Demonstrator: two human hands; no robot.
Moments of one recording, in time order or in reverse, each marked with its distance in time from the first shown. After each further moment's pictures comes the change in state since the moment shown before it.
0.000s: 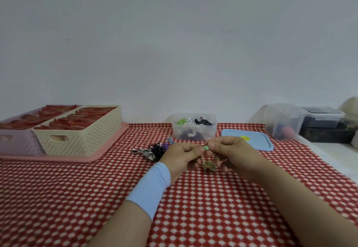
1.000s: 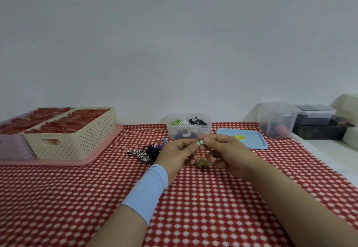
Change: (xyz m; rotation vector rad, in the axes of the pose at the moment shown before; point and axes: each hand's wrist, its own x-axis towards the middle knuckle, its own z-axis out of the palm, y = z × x) left_hand 0.000 0.002 0.008 -0.039 0.107 0.066; right_hand 0.005 0.002 0.000 0.087 0.034 0.056
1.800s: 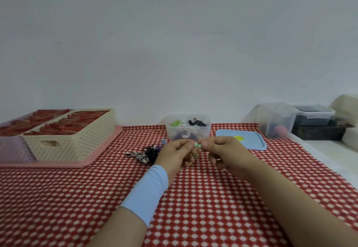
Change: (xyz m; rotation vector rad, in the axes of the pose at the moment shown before) left_hand 0.003 0.001 0.003 0.020 0.066 -0.060; right_hand 0.003 0.002 -0.002 -0.131 0.033 -0.056
